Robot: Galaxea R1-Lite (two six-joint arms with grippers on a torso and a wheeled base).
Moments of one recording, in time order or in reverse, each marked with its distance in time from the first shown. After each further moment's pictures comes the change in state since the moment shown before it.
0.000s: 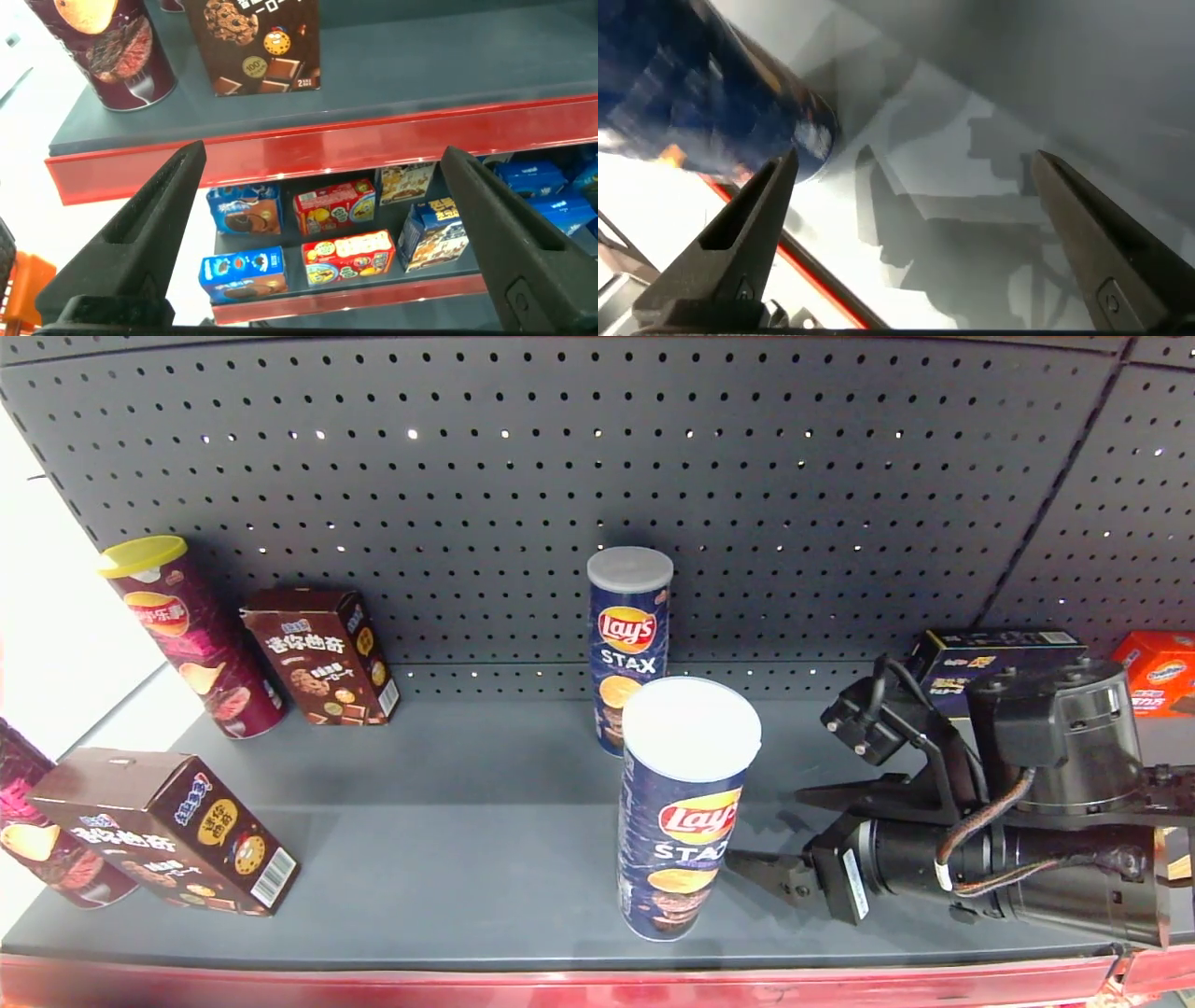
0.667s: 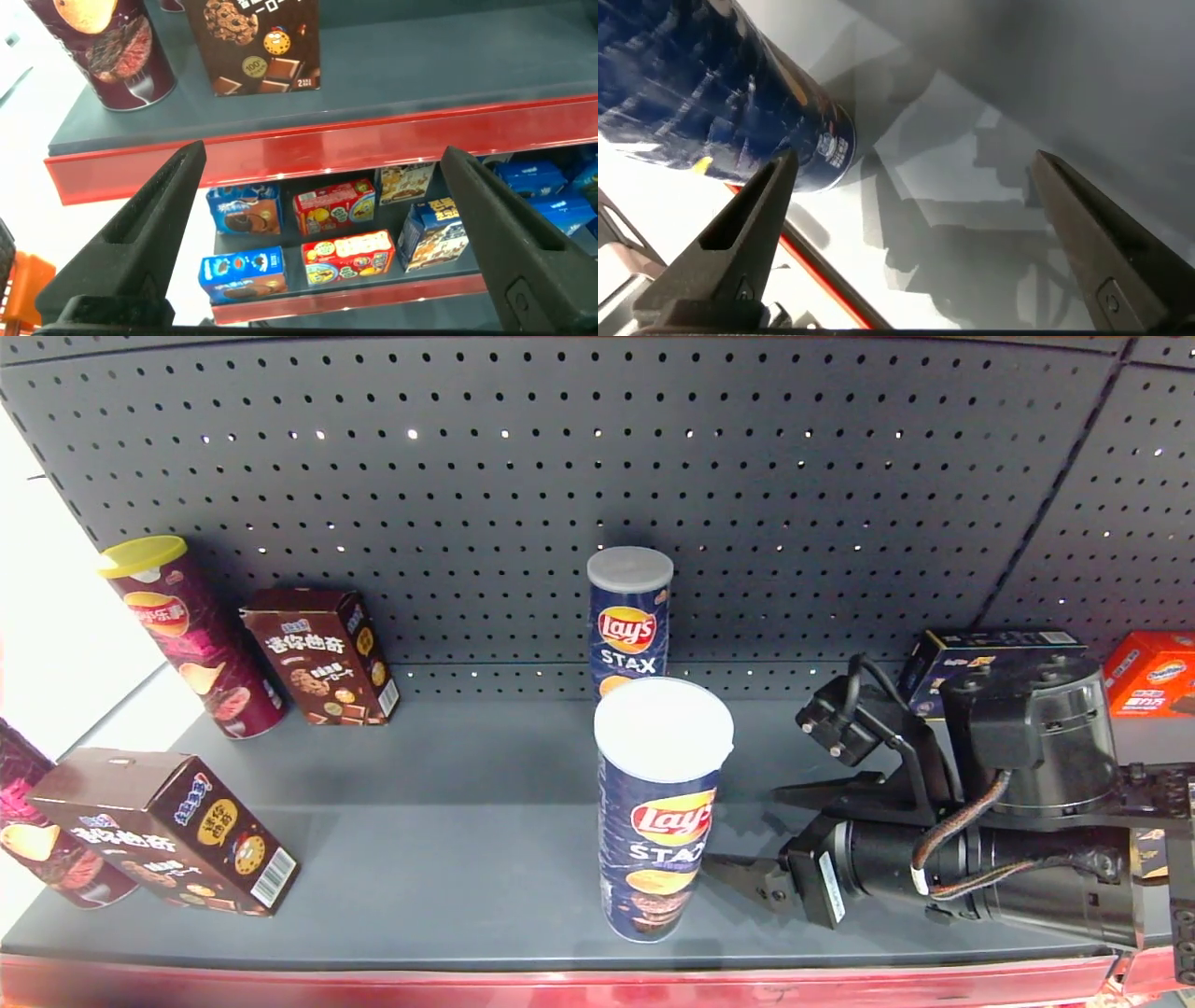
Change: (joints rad) left arm 0.000 0.000 0.000 0.000 -0.001 -0.001; right arm 0.042 0.027 -0.024 -0.017 0.005 0.000
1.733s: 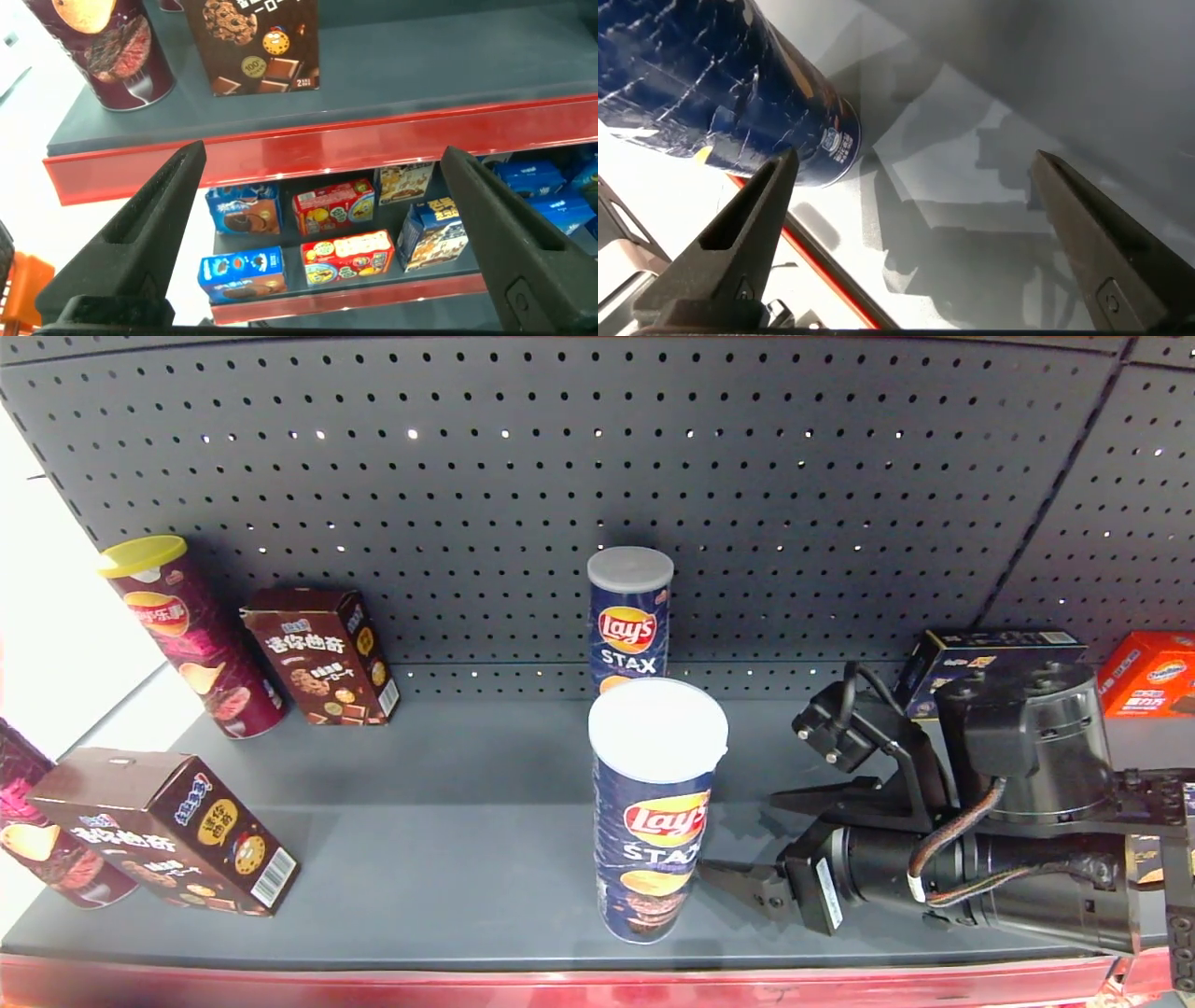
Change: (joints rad) left arm 0.000 0.000 0.000 0.000 0.001 0.000; right arm 0.004 -0.001 0.009 -0.009 -0.002 0.004
